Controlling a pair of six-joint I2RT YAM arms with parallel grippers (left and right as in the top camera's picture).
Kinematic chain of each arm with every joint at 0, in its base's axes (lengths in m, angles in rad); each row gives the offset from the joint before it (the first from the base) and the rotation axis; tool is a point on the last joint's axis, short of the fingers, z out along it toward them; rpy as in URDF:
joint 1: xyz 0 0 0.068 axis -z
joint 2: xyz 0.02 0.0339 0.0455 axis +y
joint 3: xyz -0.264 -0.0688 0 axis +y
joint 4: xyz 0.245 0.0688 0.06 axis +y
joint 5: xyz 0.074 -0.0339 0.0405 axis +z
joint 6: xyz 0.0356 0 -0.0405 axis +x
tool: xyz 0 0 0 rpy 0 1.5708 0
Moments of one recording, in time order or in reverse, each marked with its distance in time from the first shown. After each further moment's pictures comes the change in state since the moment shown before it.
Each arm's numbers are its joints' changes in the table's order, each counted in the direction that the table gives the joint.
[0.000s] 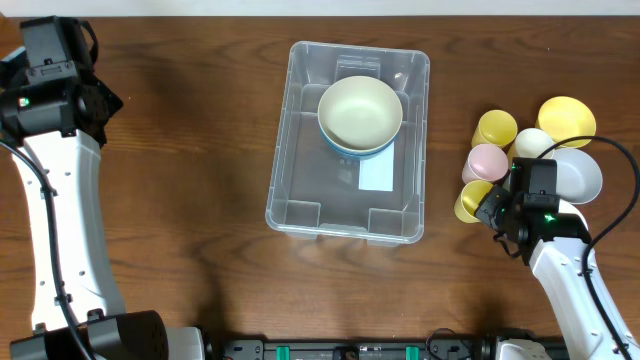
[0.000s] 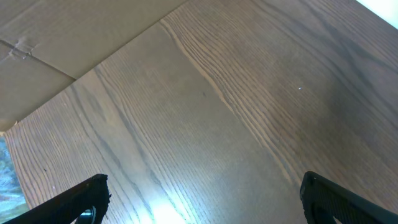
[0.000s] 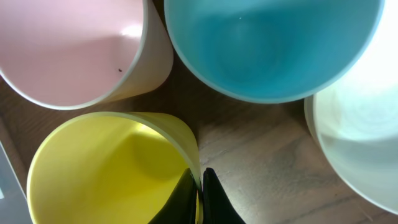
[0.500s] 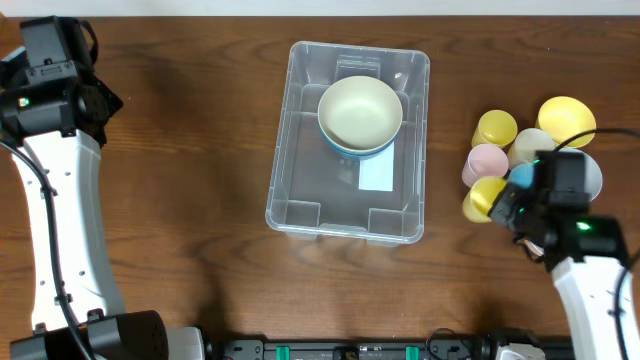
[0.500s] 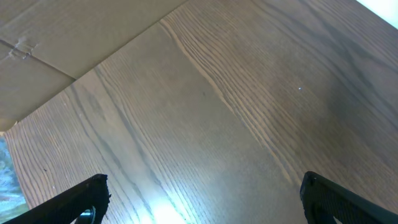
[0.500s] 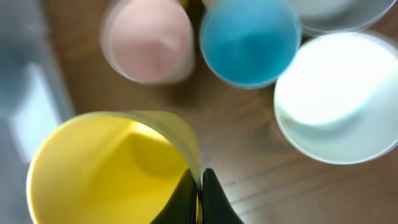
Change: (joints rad) left arm 0.000 0.000 0.000 0.000 0.000 0.000; right arm 0.000 -0.156 -0.286 0.388 0.021 -0.095
